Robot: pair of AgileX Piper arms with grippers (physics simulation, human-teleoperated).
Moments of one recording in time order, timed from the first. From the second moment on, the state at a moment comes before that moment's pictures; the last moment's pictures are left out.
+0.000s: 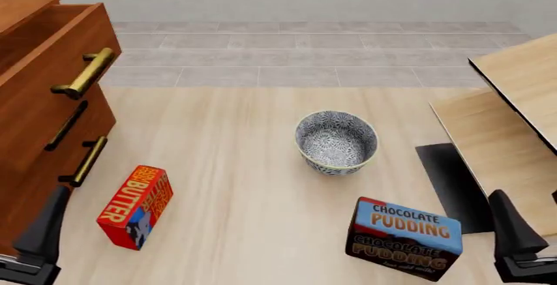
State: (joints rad) left arm -0.17 0.00 -0.06 -0.06 0.31; right arm 0.04 0.00 0.00 -0.02 -0.06
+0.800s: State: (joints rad) left arm -0.26 0.36 0.00 -0.55 0.71; right arm 0.04 0.00 0.00 -0.01 -0.04
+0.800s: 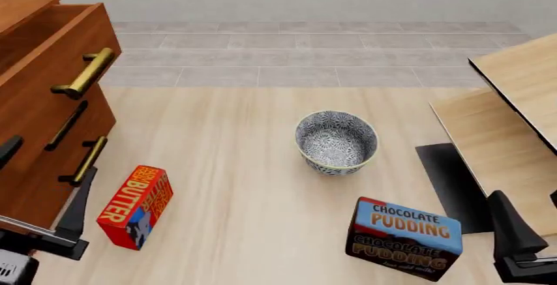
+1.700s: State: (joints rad) left arm -0.25 1.04 -0.13 -1.20 1.18; right arm 0.01 0.00 0.00 0.02 -0.01
